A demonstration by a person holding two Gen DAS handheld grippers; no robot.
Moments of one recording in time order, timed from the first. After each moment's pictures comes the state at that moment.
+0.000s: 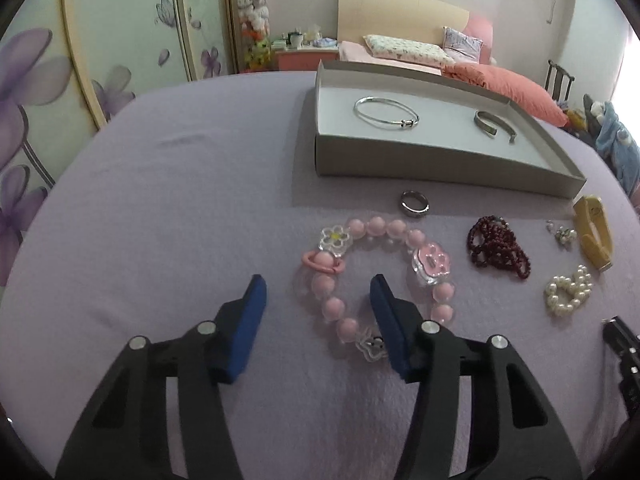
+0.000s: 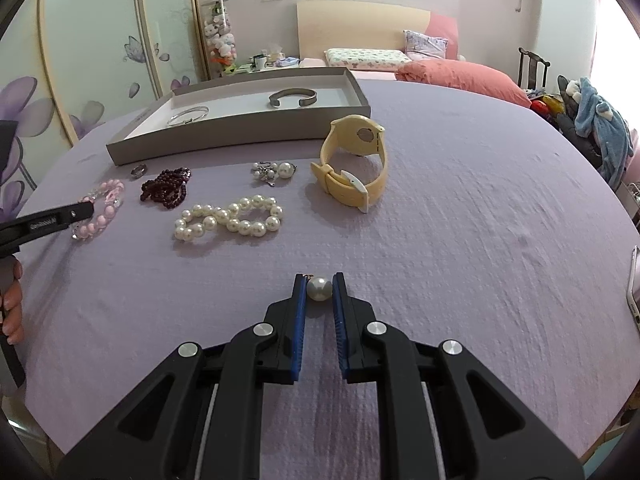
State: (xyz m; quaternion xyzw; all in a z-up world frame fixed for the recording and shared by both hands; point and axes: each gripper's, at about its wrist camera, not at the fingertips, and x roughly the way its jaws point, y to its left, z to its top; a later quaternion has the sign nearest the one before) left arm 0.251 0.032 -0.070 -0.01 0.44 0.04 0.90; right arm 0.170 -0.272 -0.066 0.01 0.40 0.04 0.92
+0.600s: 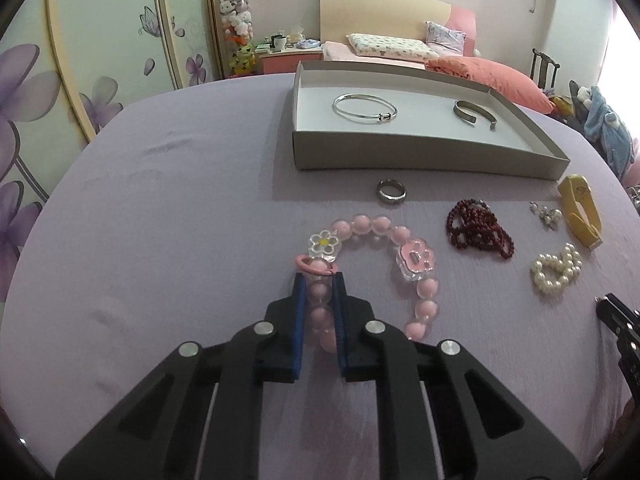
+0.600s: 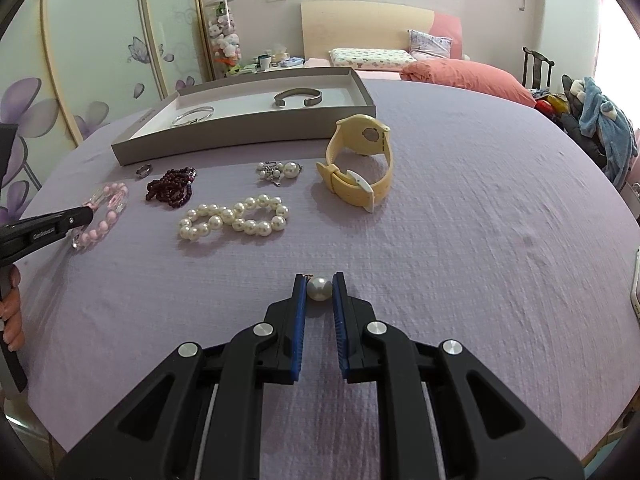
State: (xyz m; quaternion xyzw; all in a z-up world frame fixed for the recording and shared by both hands) left arm 0.235 0.028 -0.067 0.00 0.44 0.01 0.90; right arm 0.169 -0.271 -0.066 0.01 0.40 0.05 0.92
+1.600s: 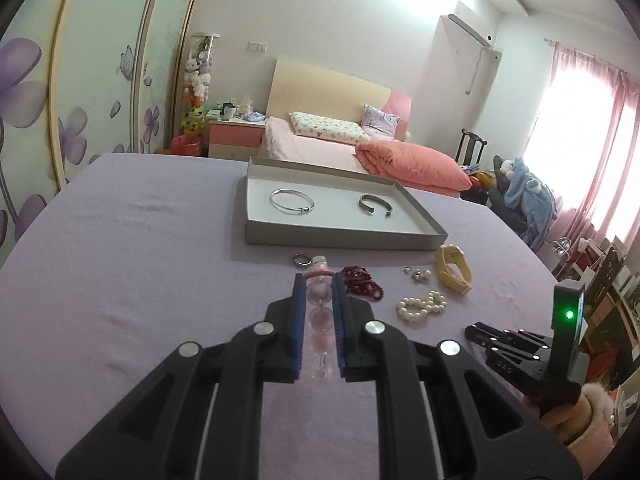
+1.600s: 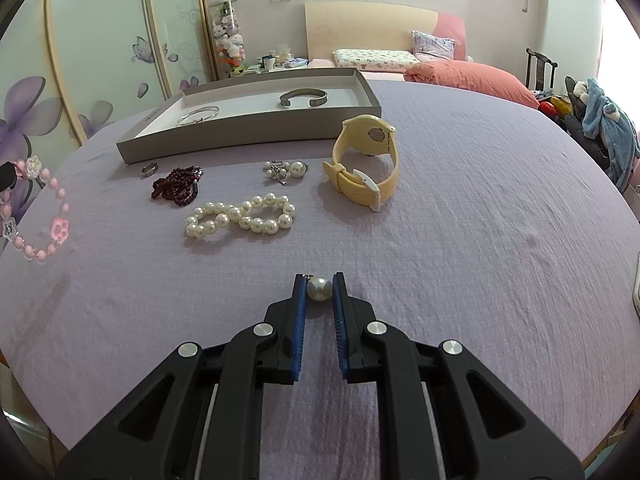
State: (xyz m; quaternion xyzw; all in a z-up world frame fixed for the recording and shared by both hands) left arm 0.148 0.036 0.013 -0.09 0.30 -0.11 0.94; right arm 0.168 -0.268 -0.065 0.01 0.40 0.06 0.92
